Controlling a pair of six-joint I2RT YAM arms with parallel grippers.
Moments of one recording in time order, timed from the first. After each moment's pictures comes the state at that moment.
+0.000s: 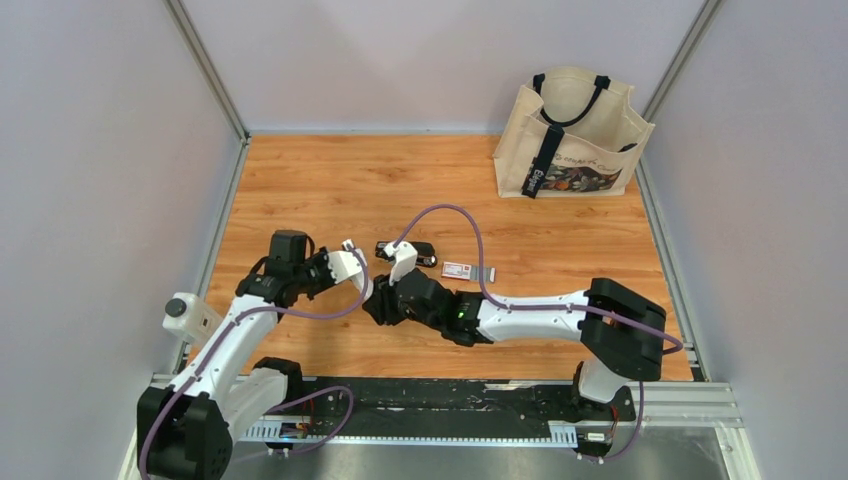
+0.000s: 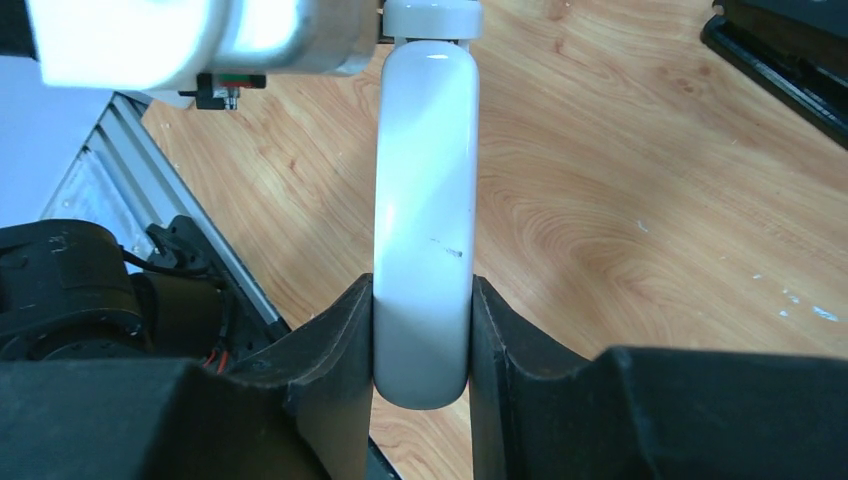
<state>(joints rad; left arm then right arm) -0.18 0.94 0.57 -0.49 0.28 0.96 1.23 1.63 0.93 0.27 0.19 0.65</state>
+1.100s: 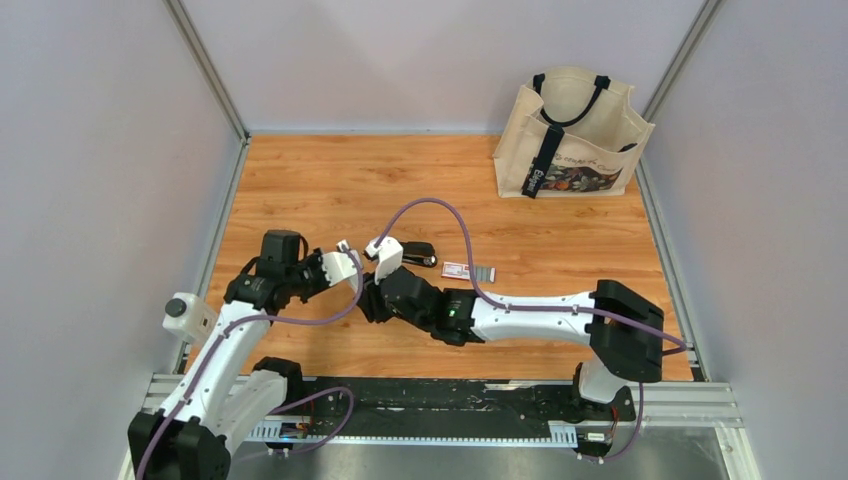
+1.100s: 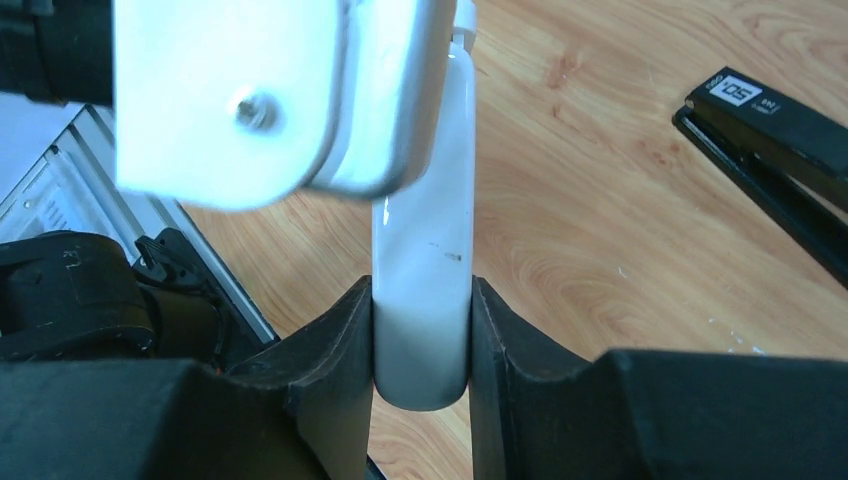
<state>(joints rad) -0.20 0.88 0.64 -0.64 0.27 0.96 1.28 1.63 1.05 0.15 0.32 0.52</state>
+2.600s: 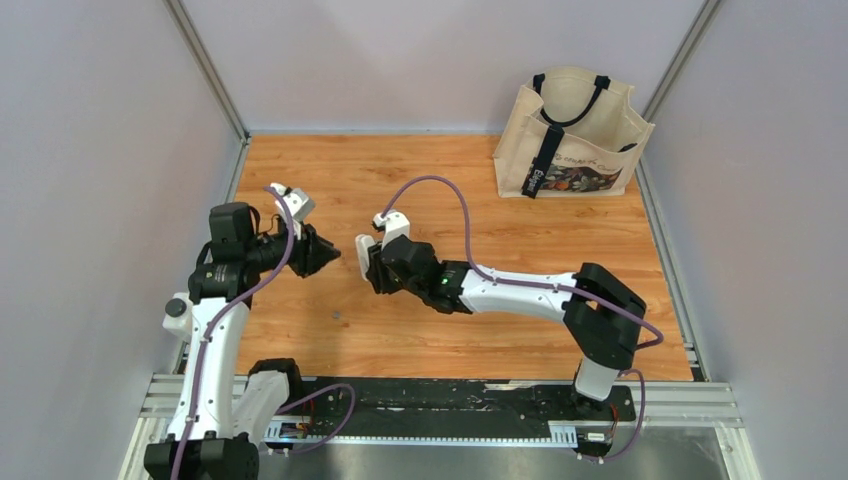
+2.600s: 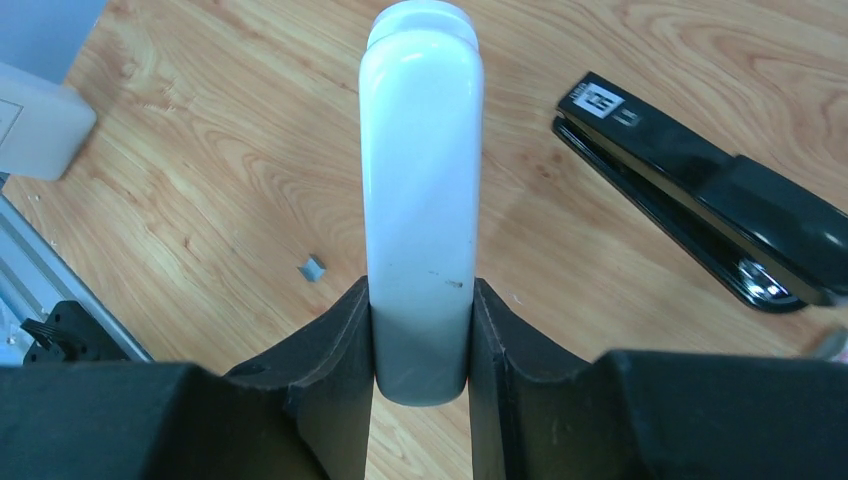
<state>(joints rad) 0.07 0.85 0.88 -0.72 0.94 0.36 1.12 1.71 1.14 0.03 0.27 0.53</state>
